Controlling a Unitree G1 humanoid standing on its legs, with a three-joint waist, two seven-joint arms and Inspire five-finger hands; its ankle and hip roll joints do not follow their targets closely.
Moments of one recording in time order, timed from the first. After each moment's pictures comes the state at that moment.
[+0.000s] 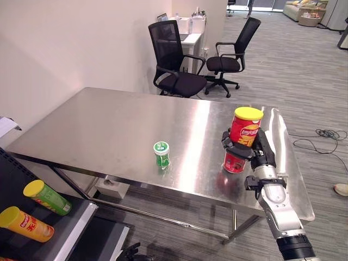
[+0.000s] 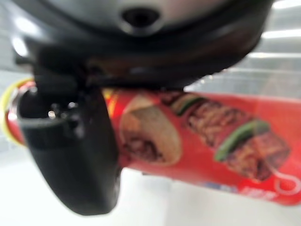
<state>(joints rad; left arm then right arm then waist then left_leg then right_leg) 0.03 0.13 -0.11 1.20 -0.26 -0.10 0.00 -0.11 -0.37 0.00 -0.02 0.14 -0.07 -0.15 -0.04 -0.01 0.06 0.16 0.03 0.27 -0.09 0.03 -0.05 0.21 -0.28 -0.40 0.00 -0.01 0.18</state>
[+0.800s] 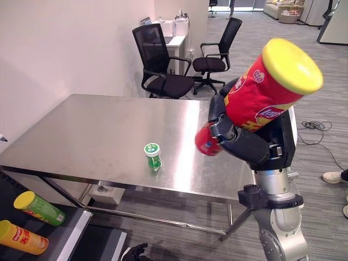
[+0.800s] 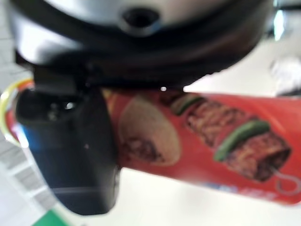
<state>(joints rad) 0.00 0.13 -0.32 1.22 -0.16 -0.10 0.00 0.00 -0.20 0.29 -0.72 0.29 -0.15 -0.05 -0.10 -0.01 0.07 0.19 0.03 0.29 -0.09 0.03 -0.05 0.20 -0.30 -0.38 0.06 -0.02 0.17</state>
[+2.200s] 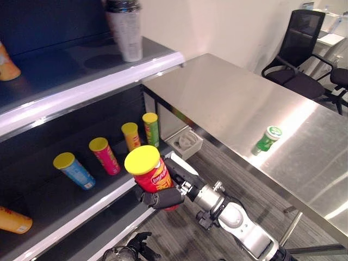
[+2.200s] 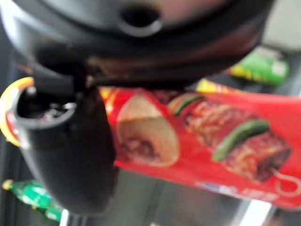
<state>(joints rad) -0.10 0.17 -0.34 1.24 0.00 -0.09 0.05 -0.08 -0.39 0.64 -0.33 0.09 -0.05 0.12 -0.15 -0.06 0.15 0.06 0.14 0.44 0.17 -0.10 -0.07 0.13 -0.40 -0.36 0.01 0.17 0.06</state>
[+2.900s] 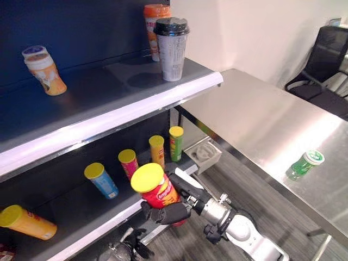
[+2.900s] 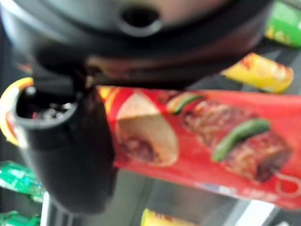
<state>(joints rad) -0.09 0.15 -0.43 1.24 0.00 -0.08 0.08 -0.02 -0.51 0.62 -0.35 0.05 -0.06 0.10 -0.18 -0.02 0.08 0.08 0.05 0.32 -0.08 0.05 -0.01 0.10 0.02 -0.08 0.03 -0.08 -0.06</state>
